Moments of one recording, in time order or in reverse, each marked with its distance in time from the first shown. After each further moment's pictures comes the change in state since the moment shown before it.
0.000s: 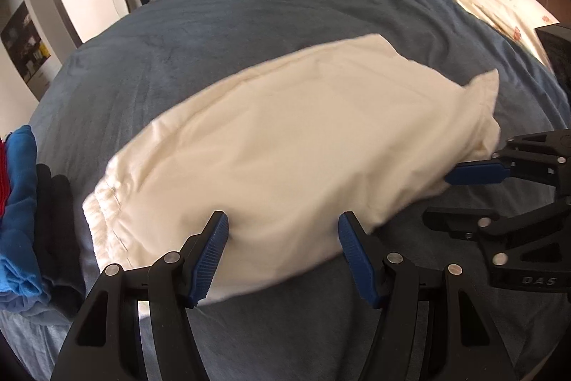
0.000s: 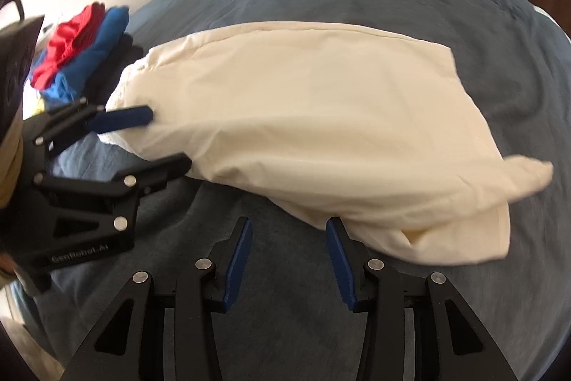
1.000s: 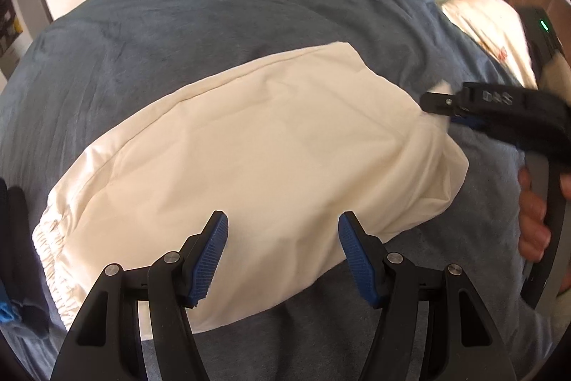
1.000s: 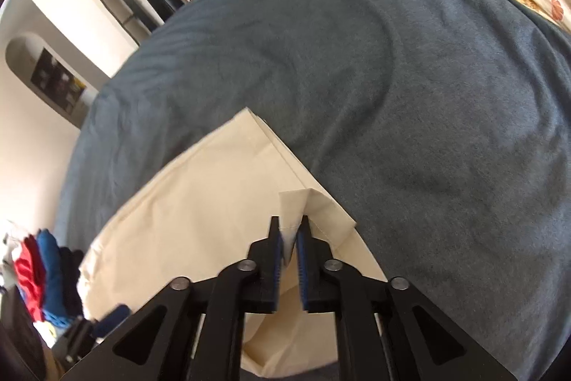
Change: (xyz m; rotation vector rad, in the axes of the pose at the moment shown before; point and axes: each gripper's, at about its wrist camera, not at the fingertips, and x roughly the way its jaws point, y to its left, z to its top) left arm 0.013 -0.020 0.042 -0.052 0.083 -0.170; right arm -0.019 -0.129 0.035 0.689 -0.191 -0.134
